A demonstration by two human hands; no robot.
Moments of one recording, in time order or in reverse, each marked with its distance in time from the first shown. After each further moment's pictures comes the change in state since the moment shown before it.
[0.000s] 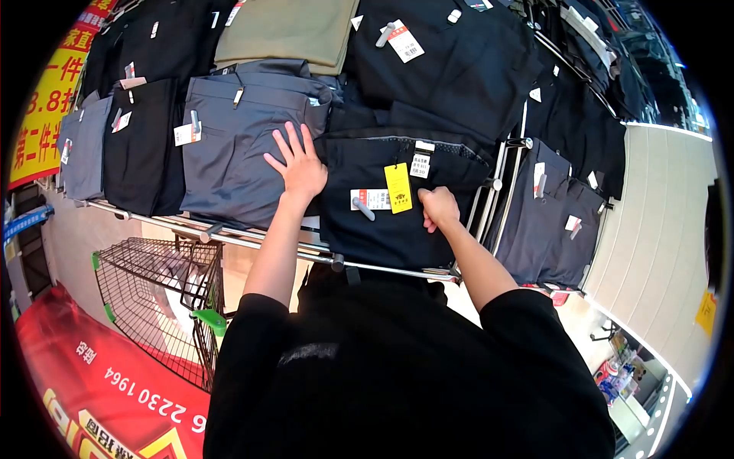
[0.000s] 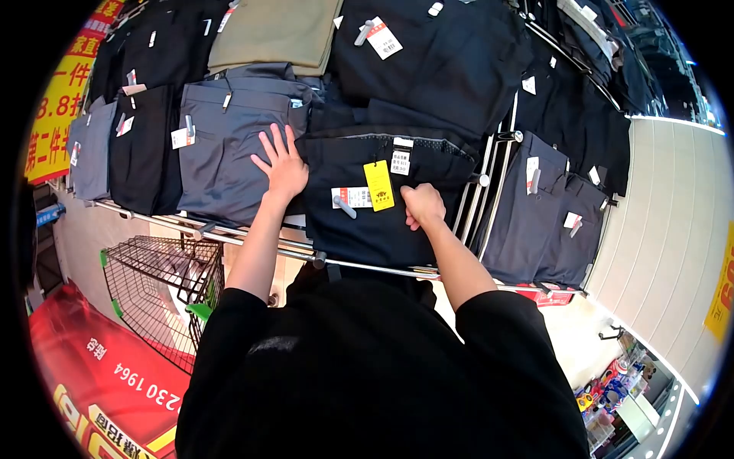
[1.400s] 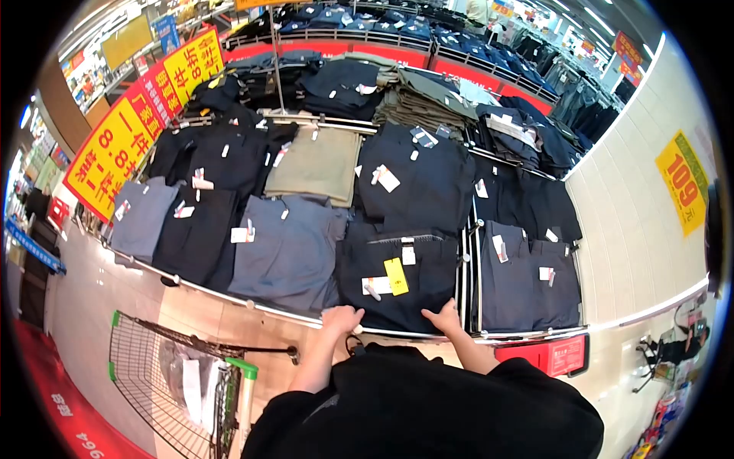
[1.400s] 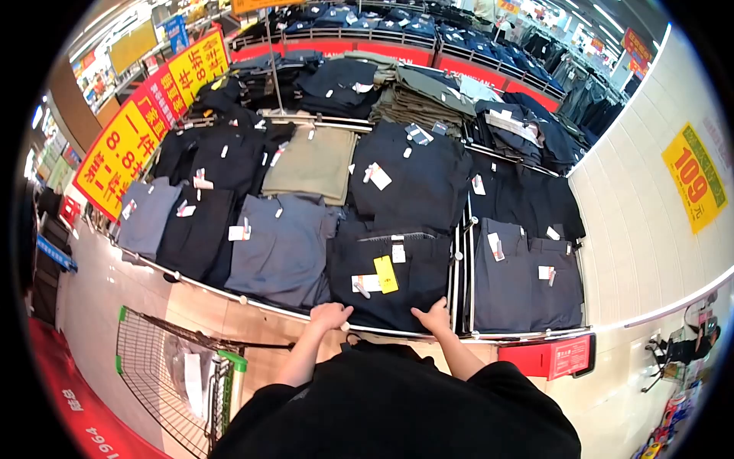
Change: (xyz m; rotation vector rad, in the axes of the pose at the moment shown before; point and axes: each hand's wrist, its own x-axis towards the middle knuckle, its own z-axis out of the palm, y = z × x) left_hand -0.136 0.005 -0.035 -0.156 -0.496 0.113; right_hand -0.058 0.110 0.042 0.018 0.475 -0.221
